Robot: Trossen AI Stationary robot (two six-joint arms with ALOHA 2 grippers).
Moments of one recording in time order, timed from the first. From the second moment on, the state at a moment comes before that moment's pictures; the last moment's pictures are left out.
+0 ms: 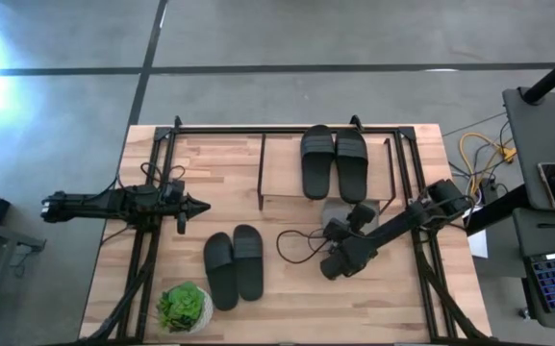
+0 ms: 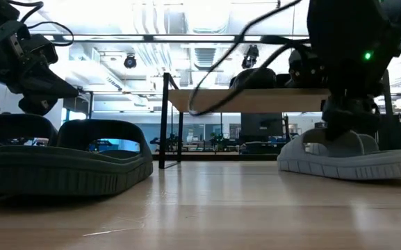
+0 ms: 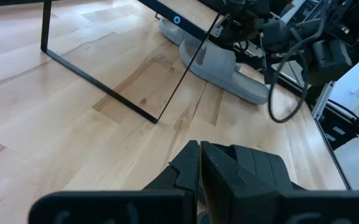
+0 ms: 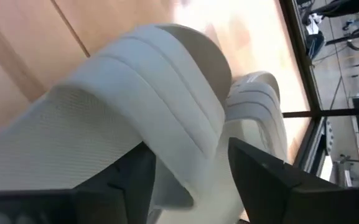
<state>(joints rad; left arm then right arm) -0.04 0.08 0.12 -0.40 -0.16 -0.54 0.47 1.89 1.19 -1.29 0.66 1.09</state>
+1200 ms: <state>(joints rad) -0.04 0.08 0.12 -0.40 -0.16 -0.54 0.70 1.88 1.33 -1.01 0.13 2.02</state>
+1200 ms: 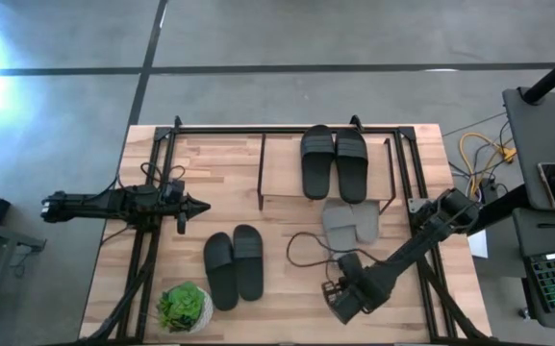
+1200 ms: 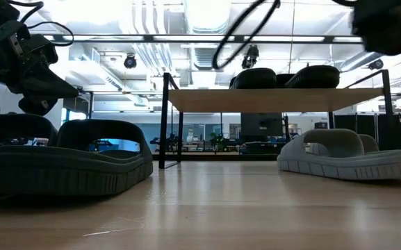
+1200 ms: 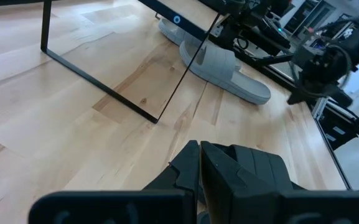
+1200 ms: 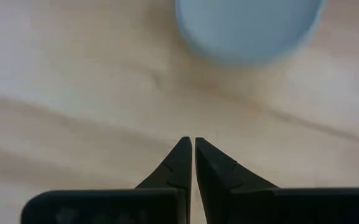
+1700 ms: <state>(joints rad) -0.04 0.08 0.12 -0.40 -0.16 -0.54 0.59 1.88 1.23 -0.97 0.13 1.88</state>
